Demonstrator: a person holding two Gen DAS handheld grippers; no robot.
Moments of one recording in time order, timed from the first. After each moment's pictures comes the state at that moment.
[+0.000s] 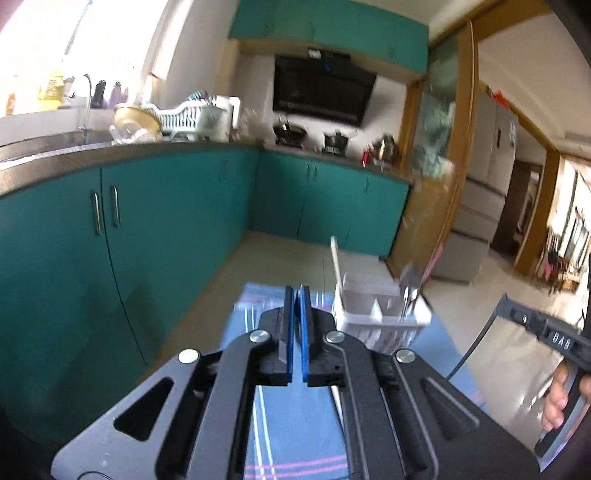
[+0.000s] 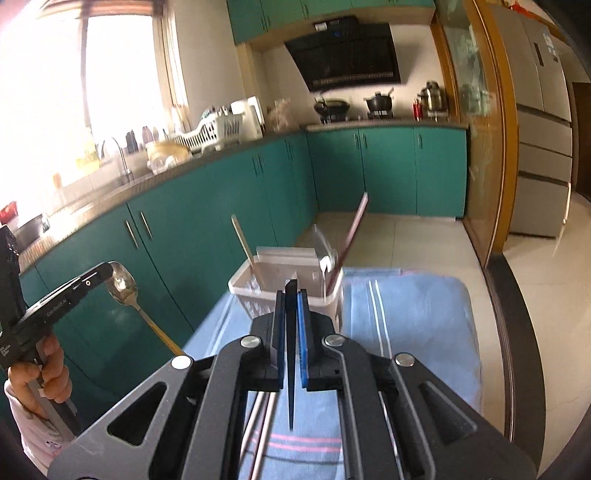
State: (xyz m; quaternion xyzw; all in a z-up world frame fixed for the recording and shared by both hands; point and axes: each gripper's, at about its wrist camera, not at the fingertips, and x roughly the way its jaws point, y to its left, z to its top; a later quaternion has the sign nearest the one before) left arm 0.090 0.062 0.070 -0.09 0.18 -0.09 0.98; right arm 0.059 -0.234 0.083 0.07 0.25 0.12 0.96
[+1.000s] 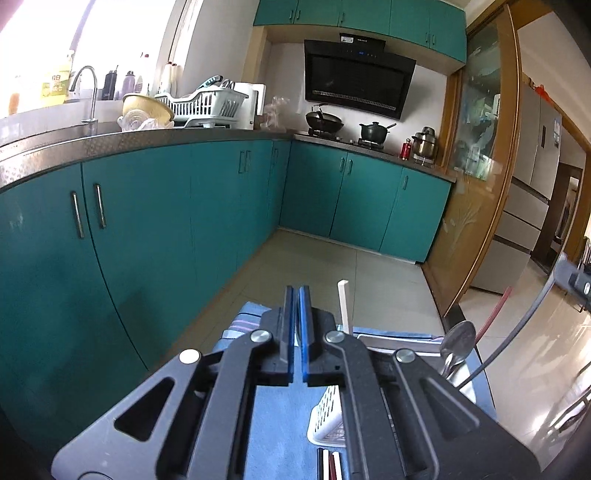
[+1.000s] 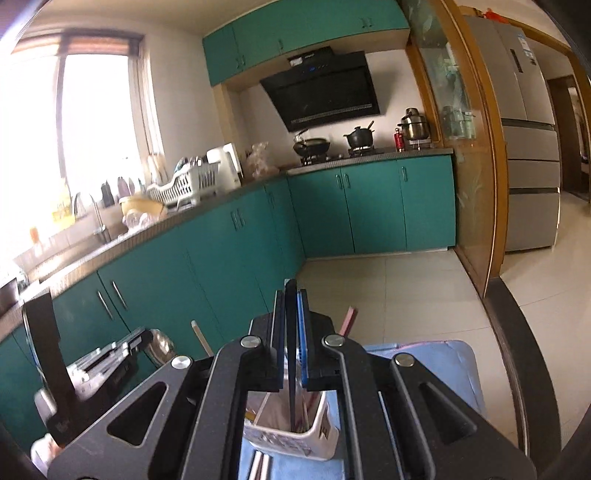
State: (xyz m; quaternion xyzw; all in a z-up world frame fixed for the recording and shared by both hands) left arm 0.221 -0.003 0.050 -0.08 0.21 -0.01 0.97; right arm 0.157 -0.251 0.106 0.09 0.18 0.08 0.98
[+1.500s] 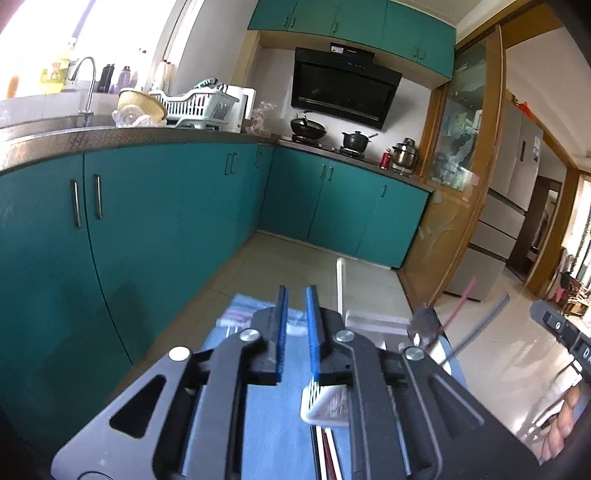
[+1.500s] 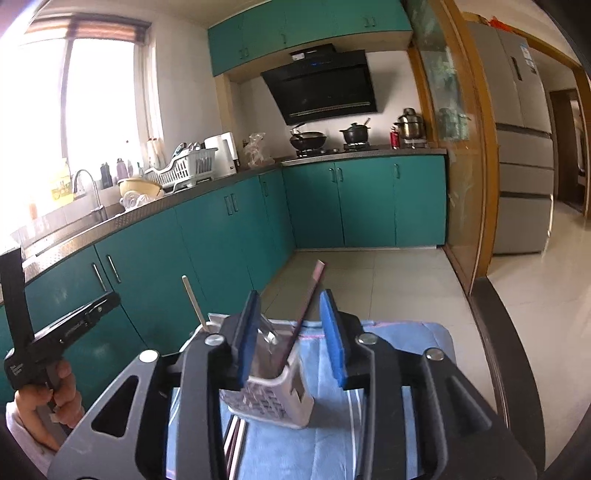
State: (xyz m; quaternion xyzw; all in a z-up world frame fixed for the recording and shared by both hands) left arm 0.170 0.030 0.043 -0.11 0.21 -0.06 0.97; right arm 0.107 -0.275 0.081 0.08 0.19 0.07 0.98
